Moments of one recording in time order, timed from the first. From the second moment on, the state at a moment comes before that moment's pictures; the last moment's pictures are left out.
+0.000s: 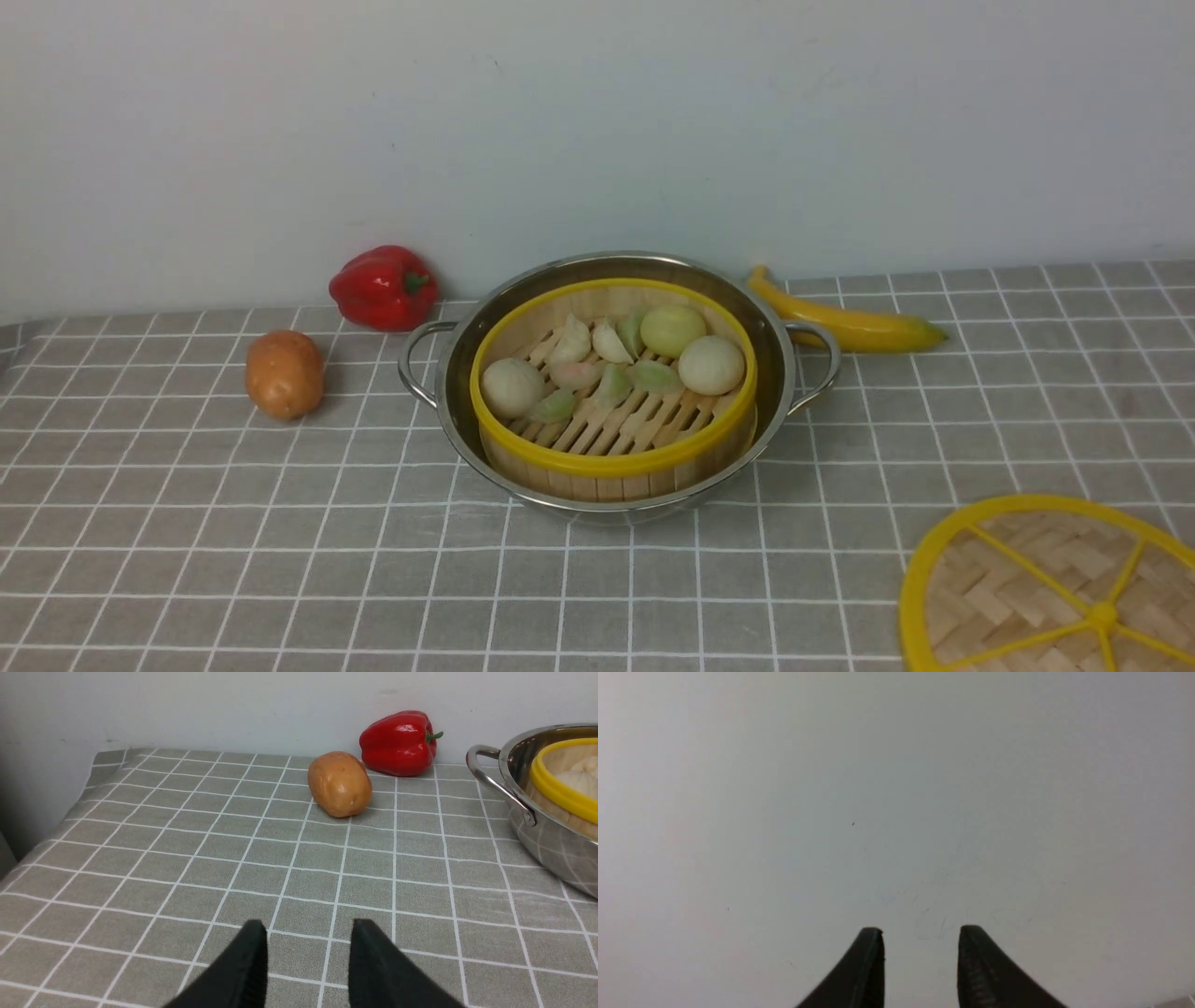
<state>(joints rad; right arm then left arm) 0.08 0.00 -0.30 0.16 0.21 0.41 0.09 0.00 0.01 0.14 0.35 -0.17</state>
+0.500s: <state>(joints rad) 0.08 0.66 -0.65 0.16 0.99 -0.08 0.09 0.00 0.01 0.14 0.35 -0.17</state>
